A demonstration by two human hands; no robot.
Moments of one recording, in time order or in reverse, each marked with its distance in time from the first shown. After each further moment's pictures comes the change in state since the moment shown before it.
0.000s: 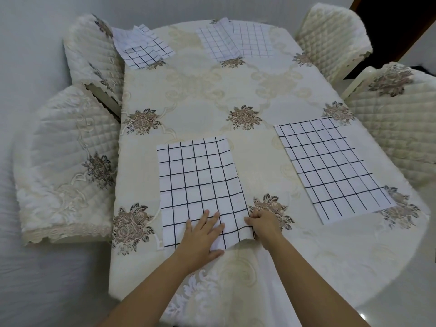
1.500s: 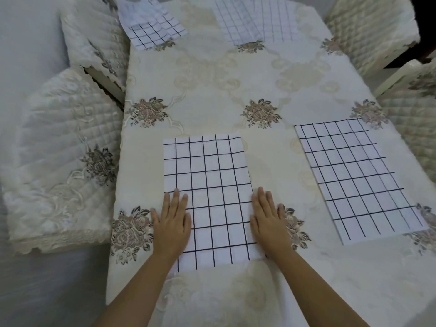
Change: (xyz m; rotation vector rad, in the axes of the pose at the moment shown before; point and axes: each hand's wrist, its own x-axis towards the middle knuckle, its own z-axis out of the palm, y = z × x) left_hand 0.026 -0.068 0.024 -0.312 0.445 -0.486; right_hand 0.054 0.020 0.017 -0.884 0.199 -0.795
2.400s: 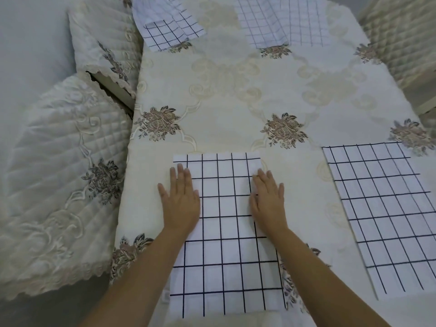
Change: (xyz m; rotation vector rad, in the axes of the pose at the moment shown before) left_hand 0.120 0.007 -0.018 0.140 -0.059 -0.085; right_hand 0.129 -0.037 -0.013 0.252 -0.013 0.056
